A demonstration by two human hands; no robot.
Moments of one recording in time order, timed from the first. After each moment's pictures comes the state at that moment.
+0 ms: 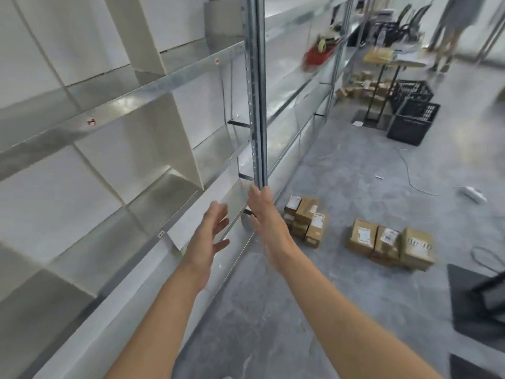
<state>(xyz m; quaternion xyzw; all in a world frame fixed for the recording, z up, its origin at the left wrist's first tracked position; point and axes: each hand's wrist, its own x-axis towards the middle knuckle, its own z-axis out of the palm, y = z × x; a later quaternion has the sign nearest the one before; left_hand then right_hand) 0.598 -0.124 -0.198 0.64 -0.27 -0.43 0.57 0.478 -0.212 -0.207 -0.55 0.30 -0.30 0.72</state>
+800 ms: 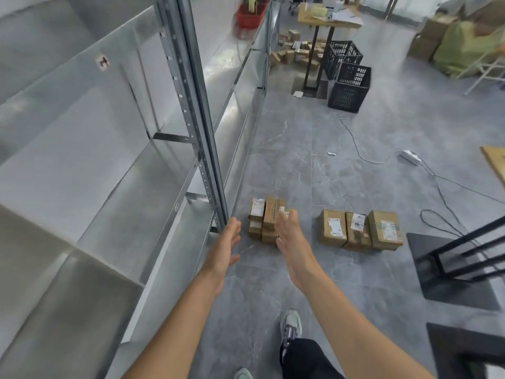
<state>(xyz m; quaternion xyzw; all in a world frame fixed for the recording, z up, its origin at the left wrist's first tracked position) 0.709 -0.465 -0.305 0.64 -0.30 -0.59 0.39 0.545 -0.495 -0.320 -0.38 0.52 -0.34 0.69</state>
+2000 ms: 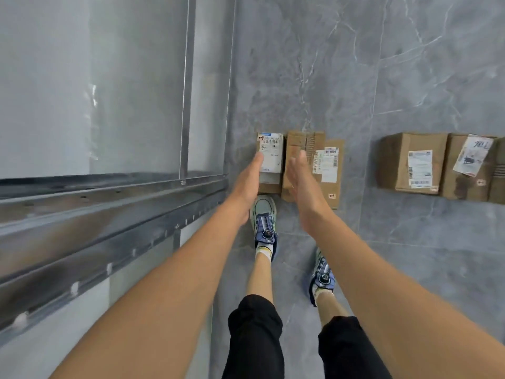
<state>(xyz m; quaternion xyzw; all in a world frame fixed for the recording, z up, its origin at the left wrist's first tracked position) 0.714 -0.962 -0.720 0.72 -0.19 -0.65 0.16 0.590 -0.945 -0.749 -0.20 0.64 -0.23 0.71</state>
